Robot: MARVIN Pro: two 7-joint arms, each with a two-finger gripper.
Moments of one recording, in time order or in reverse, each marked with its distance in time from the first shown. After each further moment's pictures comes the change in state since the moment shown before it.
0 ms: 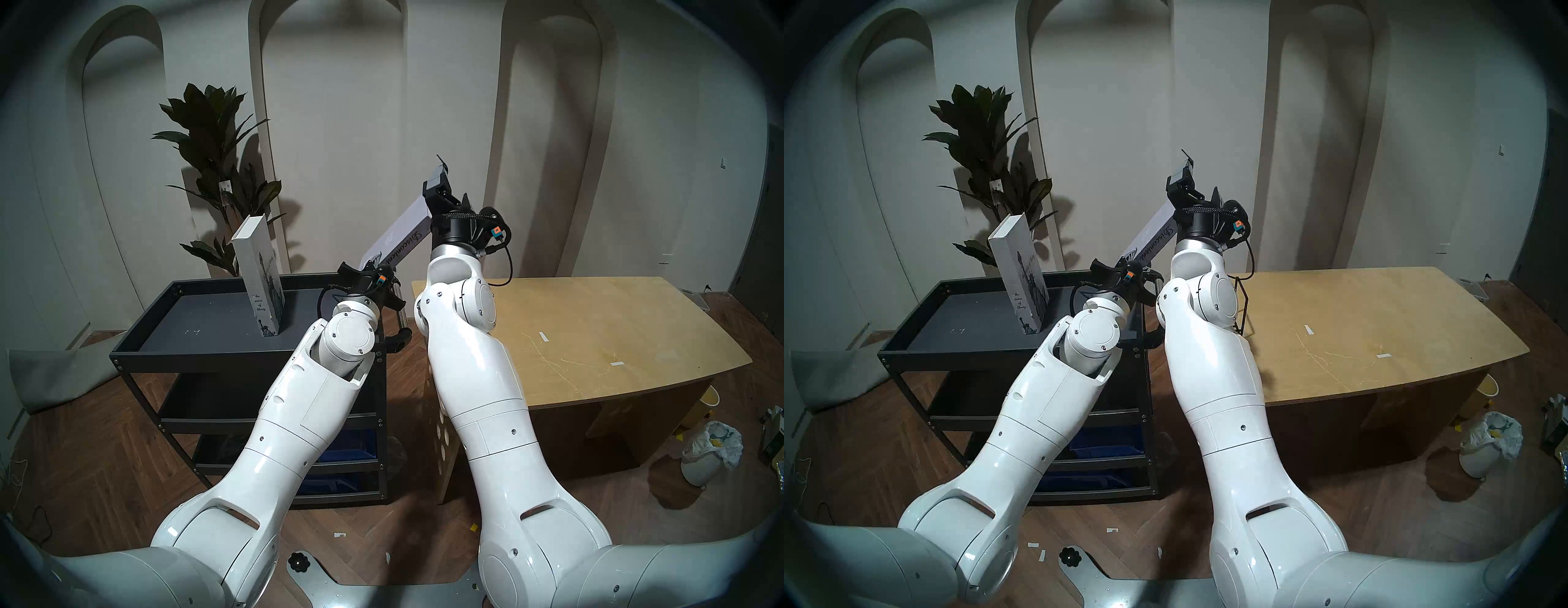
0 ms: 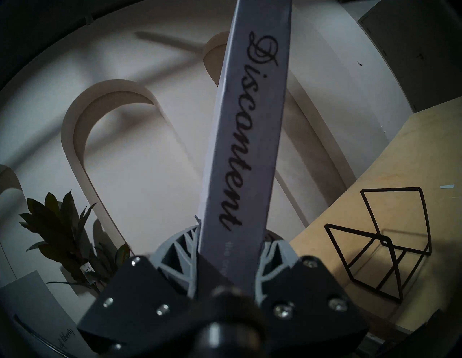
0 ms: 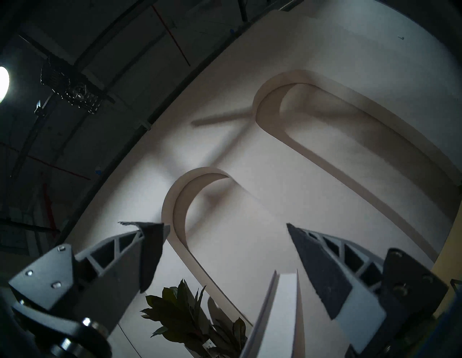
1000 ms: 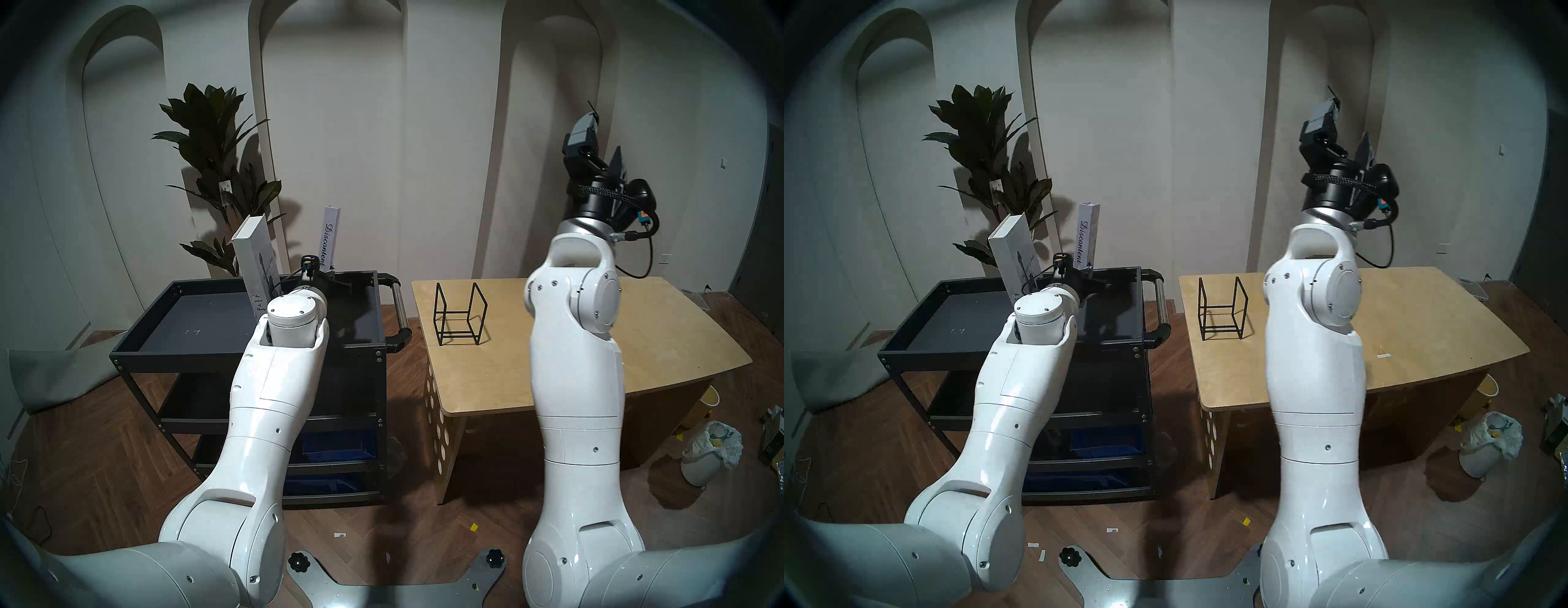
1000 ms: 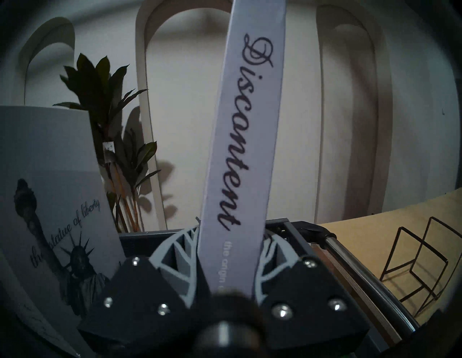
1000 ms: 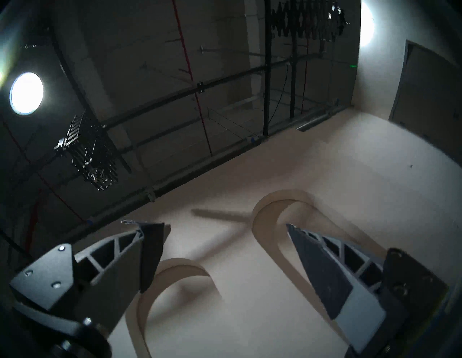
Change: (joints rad) left arm -0.039 -0.060 -0.332 0.053 -0.314 0.192 0.006; right arm -0.098 0.191 0.276 -0.339 -0.184 -0.015 0.006
